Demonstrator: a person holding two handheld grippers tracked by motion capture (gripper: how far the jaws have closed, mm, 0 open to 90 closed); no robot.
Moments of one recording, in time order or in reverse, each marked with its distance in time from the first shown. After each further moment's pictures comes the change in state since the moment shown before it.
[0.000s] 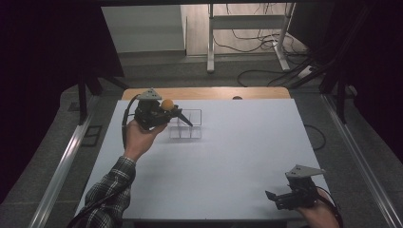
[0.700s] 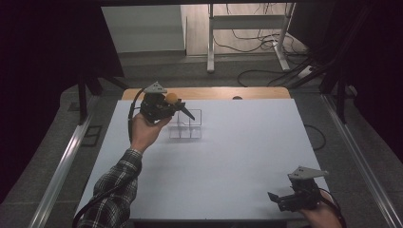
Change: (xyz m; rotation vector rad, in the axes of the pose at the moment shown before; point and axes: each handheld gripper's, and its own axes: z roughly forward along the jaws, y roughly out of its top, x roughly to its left) left arm 0.009 0.014 0.019 -0.004 0.033 0.005; right arm -0.002 -0.005 -0.005 0.006 -0.007 0.008
